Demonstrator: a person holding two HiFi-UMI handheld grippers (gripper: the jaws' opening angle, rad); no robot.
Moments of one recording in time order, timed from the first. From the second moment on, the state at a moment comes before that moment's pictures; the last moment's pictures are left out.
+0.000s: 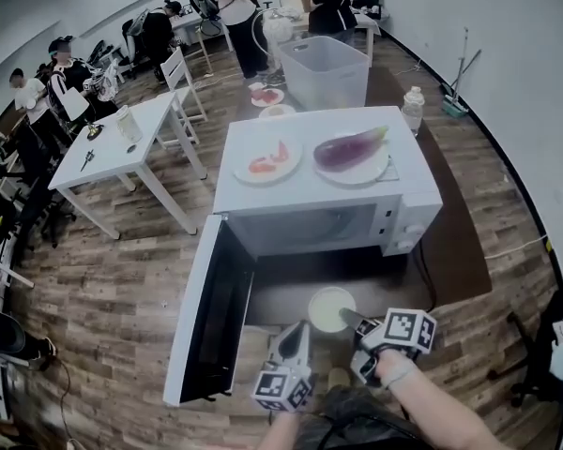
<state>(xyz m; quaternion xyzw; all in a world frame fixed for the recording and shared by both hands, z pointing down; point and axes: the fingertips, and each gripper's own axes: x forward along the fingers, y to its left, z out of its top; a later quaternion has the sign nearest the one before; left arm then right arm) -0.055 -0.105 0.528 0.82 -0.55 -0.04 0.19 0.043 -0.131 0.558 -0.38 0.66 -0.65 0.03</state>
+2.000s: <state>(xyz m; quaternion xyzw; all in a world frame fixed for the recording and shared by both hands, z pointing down) -0.059 -0.196 0.508 0.83 -0.55 -0.06 0.13 0.014 -0.237 0.527 -0.39 0.68 -0.62 0.07</state>
